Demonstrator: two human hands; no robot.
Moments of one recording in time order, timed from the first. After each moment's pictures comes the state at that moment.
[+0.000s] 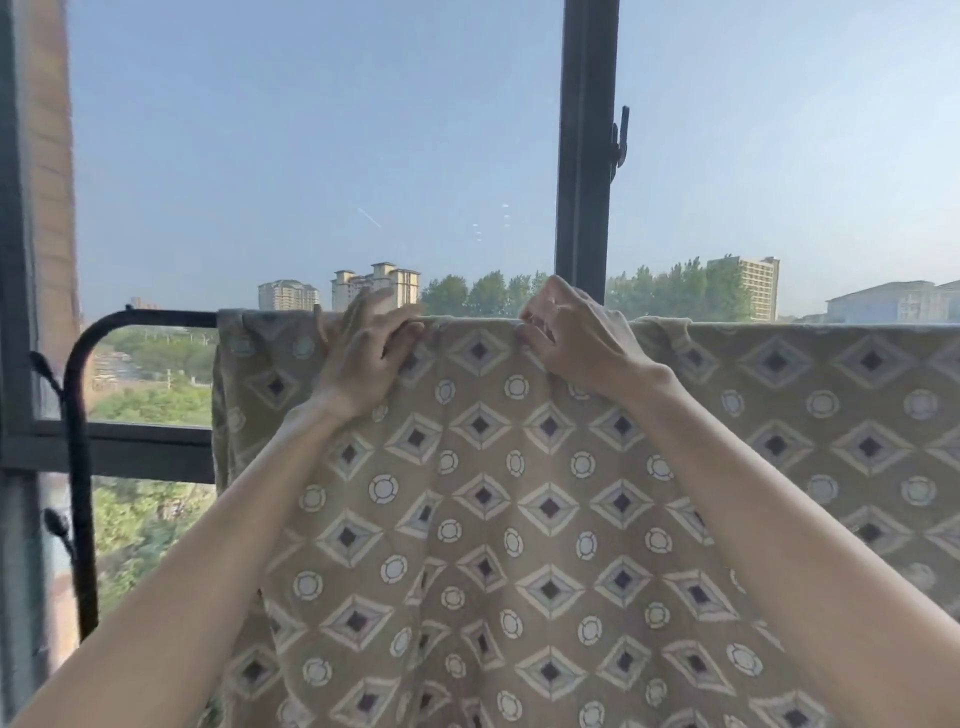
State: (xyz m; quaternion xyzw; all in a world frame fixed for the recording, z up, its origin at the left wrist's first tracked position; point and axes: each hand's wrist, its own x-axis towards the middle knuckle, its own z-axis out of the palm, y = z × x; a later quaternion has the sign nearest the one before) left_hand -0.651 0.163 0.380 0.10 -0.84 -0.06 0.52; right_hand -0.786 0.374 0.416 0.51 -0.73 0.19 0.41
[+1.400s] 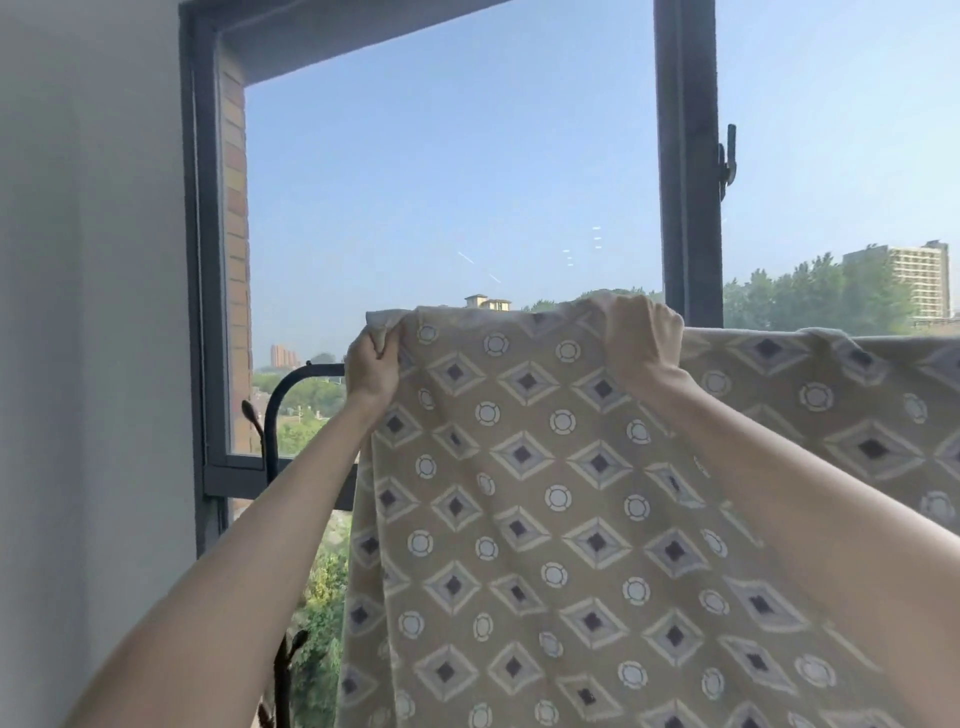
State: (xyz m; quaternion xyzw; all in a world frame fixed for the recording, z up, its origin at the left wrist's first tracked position) left_hand -0.579 0.084 0.420 0.19 -0.68 -0.29 0.65; right_hand -0.754 0.297 0.450 0.32 -0.76 0.30 0.48
